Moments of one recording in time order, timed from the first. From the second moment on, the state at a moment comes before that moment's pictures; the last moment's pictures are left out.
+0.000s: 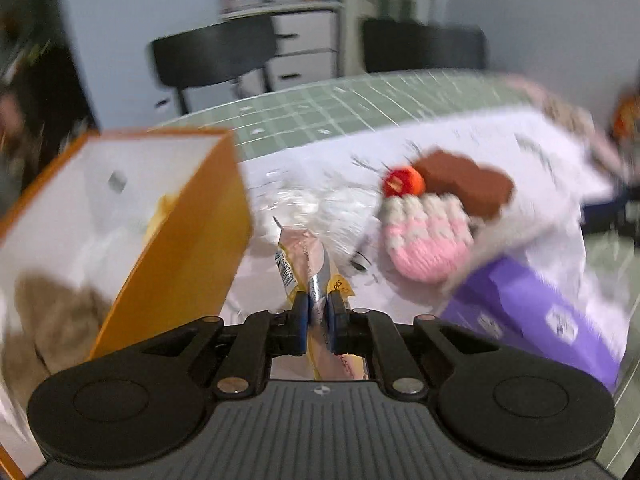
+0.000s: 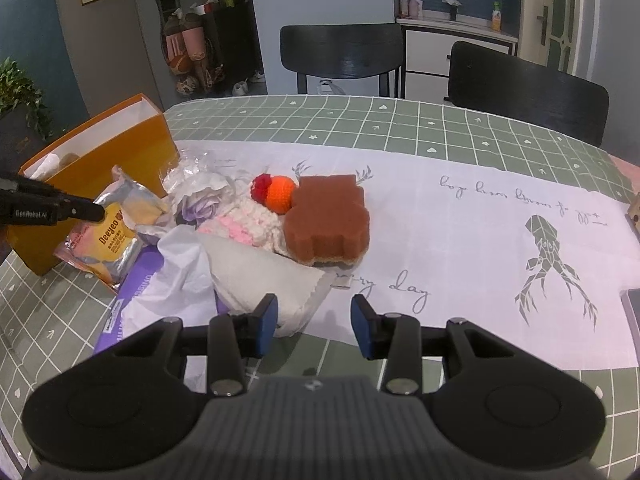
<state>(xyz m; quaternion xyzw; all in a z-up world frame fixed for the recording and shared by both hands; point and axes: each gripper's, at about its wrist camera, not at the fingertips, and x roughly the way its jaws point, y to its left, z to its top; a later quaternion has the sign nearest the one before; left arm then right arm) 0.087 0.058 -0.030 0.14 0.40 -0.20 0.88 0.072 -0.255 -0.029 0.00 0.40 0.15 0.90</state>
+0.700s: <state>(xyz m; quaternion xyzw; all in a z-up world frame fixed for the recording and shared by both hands) 0.064 0.010 -0.084 0.19 0.39 -0.20 0.88 0.066 -0.255 -0.026 0.01 0.39 0.17 0.90</state>
